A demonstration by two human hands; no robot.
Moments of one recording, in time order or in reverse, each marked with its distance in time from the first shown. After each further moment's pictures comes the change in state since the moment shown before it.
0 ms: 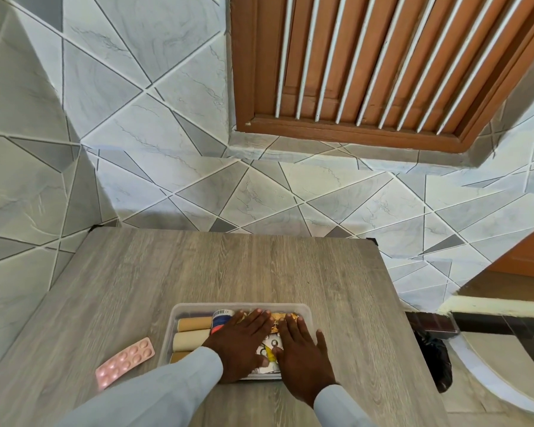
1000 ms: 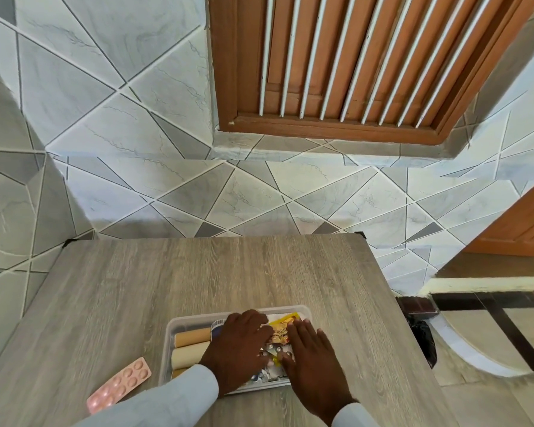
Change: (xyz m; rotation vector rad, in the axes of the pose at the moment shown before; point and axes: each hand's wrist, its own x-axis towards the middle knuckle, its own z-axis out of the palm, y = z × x) left_hand -0.004 -0.013 -0.003 0.014 0.365 0.100; right_hand -0.019 -0.002 0.003 -0.048 0.286 0.064
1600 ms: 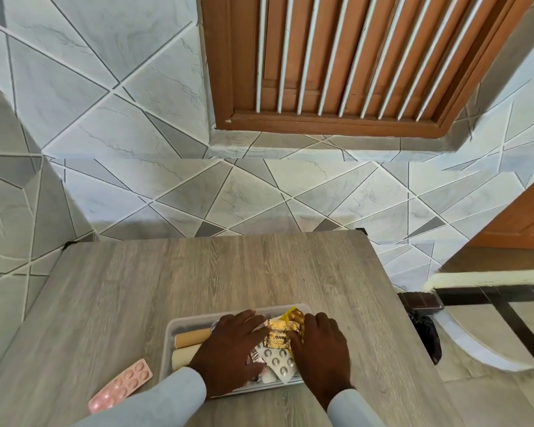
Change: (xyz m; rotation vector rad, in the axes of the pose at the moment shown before) left_hand -0.012 -0.015 0.005 -0.045 -0.060 -0.004; right_hand 0.024 -0.006 -0.024 0.048 0.138 0.225
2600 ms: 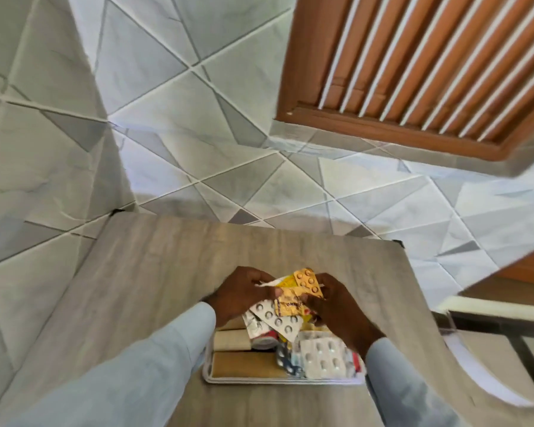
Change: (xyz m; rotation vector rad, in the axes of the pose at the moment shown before) left_hand 0.001 -0.077 -0.075 -1.206 0.132 -0.507; right_hand 0.058 -0.078 -0.051 0.987 -0.456 0.098
